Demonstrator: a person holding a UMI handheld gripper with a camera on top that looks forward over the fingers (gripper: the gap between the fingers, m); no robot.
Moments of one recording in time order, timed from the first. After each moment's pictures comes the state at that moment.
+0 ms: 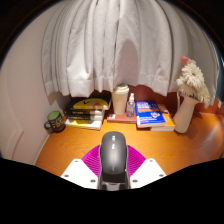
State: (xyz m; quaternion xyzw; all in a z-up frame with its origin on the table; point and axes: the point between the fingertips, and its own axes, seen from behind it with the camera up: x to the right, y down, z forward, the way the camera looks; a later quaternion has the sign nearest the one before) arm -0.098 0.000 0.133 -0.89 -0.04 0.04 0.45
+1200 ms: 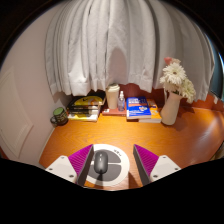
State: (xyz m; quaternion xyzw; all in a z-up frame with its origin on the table) arm -0.053 -0.089 0.181 -0.90 -0.03 0.04 0.42
